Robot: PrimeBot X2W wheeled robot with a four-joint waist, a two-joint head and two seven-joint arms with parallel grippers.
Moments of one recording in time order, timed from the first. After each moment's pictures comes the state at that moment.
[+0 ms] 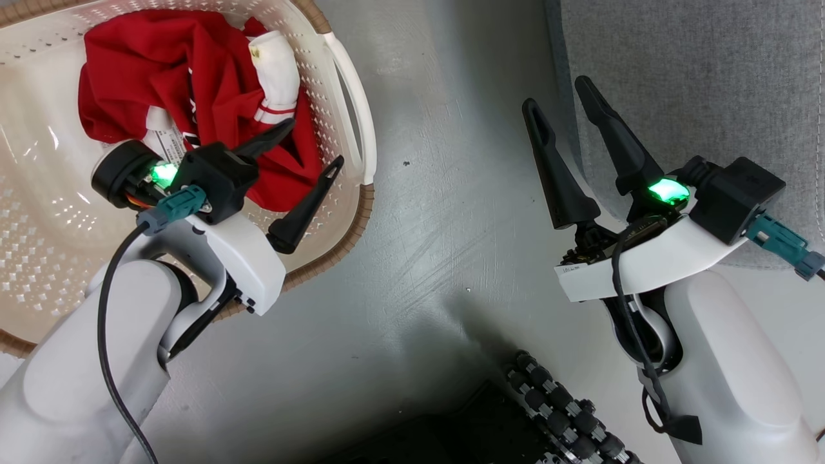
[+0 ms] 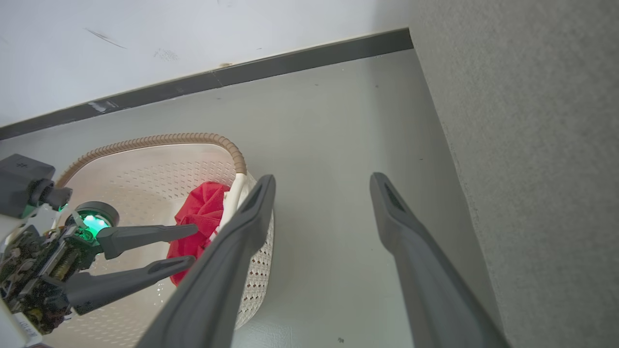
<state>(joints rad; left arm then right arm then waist) -0.71 0.40 -0.62 0.04 -0.48 -0.12 0.12 -0.47 -0.04 0.26 -0.02 0.32 0.13 -0.26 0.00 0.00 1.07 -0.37</state>
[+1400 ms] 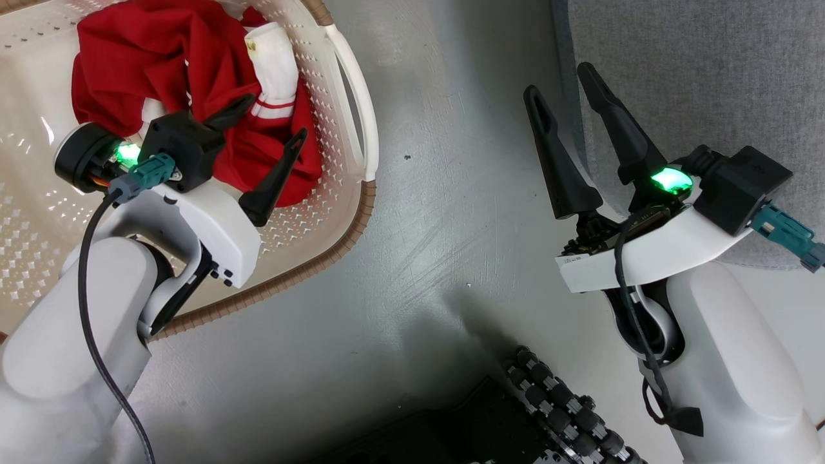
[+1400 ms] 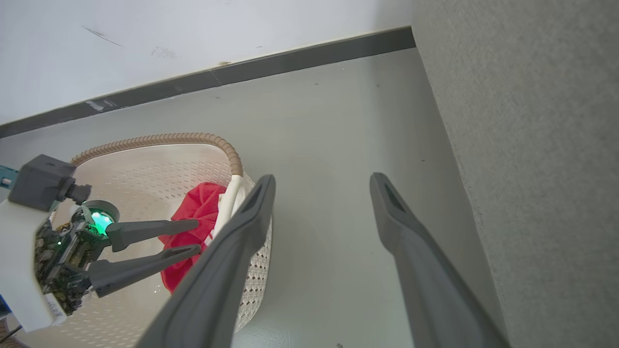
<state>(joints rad) -0.75 0.41 -0.58 0.12 -0.48 -0.09 0.14 -0.50 -0.04 0.26 -0.02 0.32 0.13 -0.26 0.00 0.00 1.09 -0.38</state>
